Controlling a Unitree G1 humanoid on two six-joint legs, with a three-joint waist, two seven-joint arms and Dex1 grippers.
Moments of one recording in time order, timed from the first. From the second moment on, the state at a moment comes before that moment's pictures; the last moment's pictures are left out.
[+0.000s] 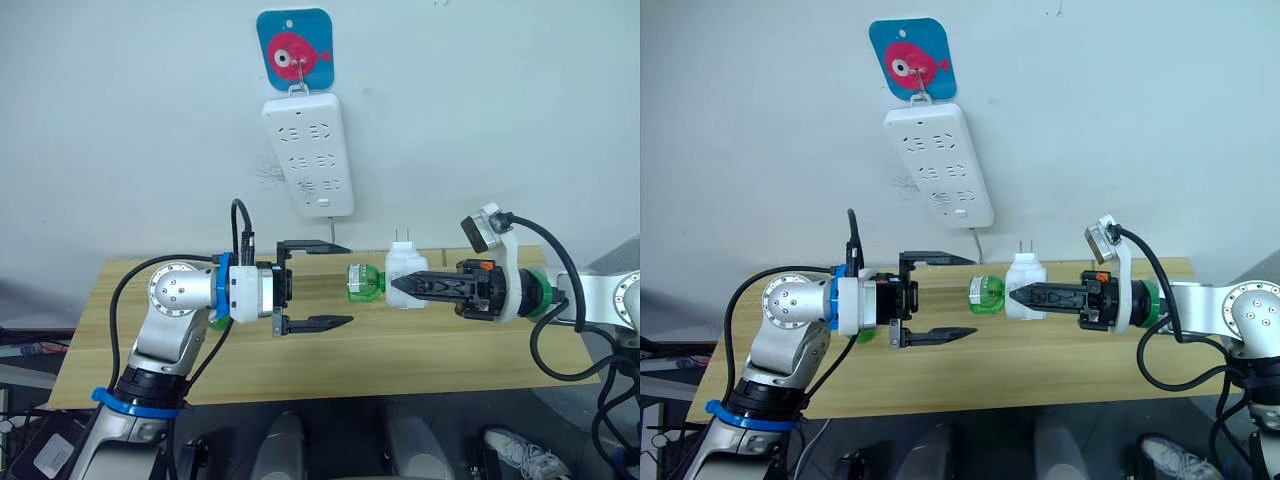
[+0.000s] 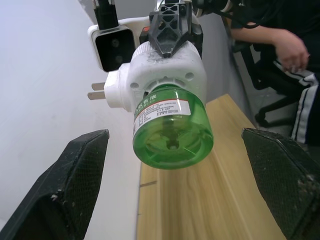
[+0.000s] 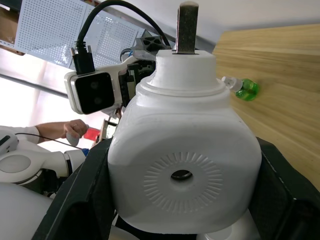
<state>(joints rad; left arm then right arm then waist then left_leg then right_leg) -0.39 0.50 -0.11 -0.09 -0.36 -0.36 -1.26 -0.46 -0.88 0.04 -0.18 1.94 1.18 0.26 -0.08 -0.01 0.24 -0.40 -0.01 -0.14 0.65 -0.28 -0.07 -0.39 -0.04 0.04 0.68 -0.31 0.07</state>
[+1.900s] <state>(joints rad) -0.45 0.88 -0.10 -0.29 -0.72 0.83 -1.22 -0.46 -0.90 0.28 -0.10 1.00 1.10 0.21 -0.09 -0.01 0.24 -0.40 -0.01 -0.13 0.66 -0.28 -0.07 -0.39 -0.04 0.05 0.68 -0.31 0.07</state>
